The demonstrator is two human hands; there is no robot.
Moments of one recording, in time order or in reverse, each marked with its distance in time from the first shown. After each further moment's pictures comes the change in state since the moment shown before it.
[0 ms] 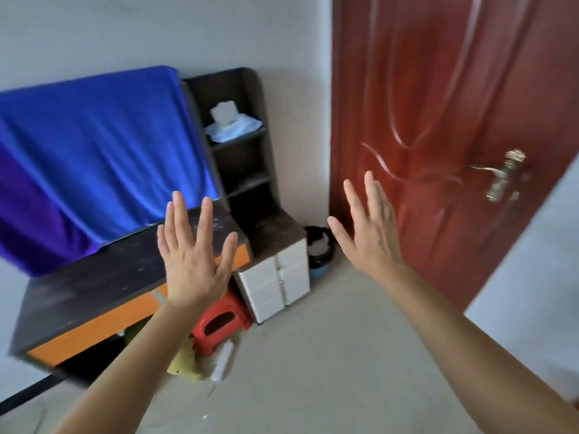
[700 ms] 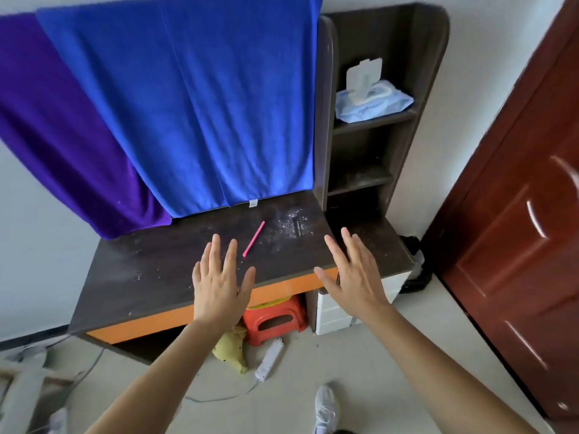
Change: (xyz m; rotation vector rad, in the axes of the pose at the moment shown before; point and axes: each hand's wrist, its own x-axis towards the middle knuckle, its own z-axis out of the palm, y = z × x) left_hand 0.037 -0.298 0.131 0.168 -0.417 -0.465; right_hand 0.108 -0.176 0.351 0.161 -0.555 -0.155
